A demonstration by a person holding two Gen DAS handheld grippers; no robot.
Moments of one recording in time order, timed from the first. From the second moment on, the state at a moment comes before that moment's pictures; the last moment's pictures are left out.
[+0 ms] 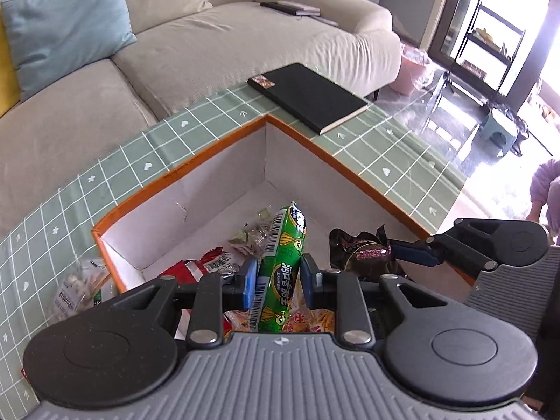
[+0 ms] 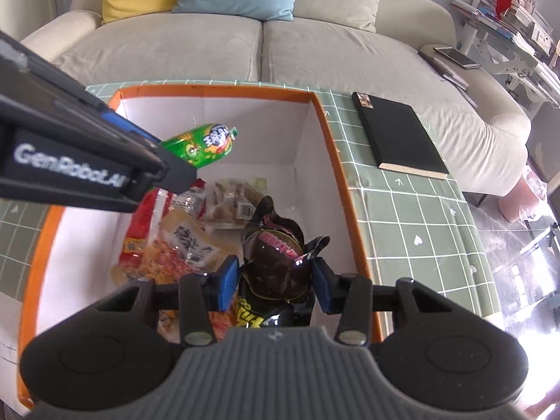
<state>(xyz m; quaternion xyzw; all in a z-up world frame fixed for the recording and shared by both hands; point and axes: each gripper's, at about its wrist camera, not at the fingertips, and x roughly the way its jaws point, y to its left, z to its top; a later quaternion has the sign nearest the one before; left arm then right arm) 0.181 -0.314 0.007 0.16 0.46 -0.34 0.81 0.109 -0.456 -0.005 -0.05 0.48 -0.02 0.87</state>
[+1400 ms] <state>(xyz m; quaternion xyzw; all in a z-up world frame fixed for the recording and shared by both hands) 0.193 -0.293 -0.011 0.17 0.48 -0.30 0.81 0.107 -0.415 0.007 -0.13 0.48 0.00 0.86</state>
